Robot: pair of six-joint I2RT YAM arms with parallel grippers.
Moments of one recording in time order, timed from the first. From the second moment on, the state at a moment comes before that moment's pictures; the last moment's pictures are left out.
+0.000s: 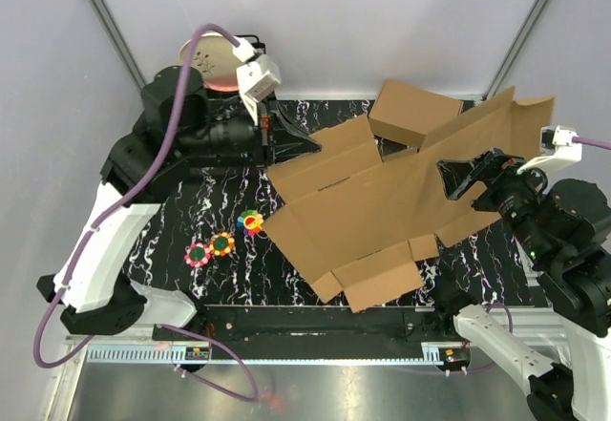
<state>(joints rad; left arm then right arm) -0.73 1.34 1.96 -0.77 0.64 -0.09 0.43 0.73 1.50 -0.92 0.20 0.46</state>
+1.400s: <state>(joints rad) -1.02 1.08 0.76 -0.35 -0.42 -1.09 0.43 0.72 1.27 -0.83 0.16 0.49</state>
